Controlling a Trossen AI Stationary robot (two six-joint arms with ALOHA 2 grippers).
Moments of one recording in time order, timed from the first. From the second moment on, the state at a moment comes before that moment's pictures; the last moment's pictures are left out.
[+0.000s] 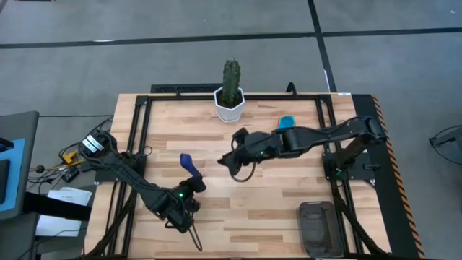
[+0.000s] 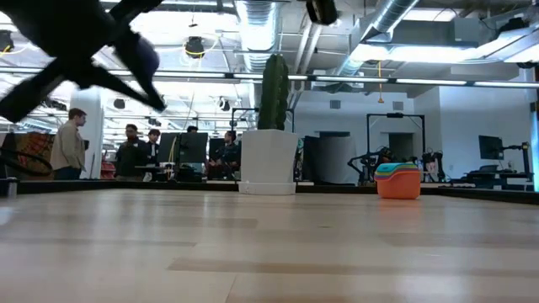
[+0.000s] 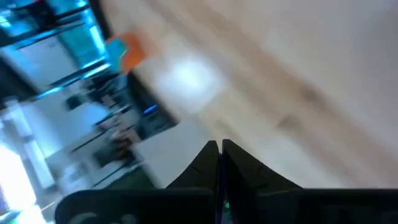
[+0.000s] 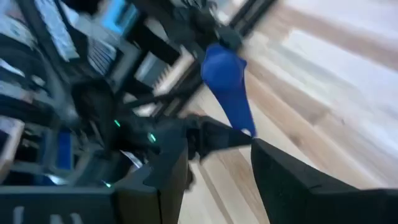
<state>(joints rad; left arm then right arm) -0.68 1.68 1.00 -0.61 -1.07 0.64 0.16 1.63 1.48 -0.32 0.13 0.96</state>
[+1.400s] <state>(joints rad) -0.57 1.67 1.00 0.31 -0.75 1.71 0.00 1.64 1.48 -0.35 -0.54 0.44</state>
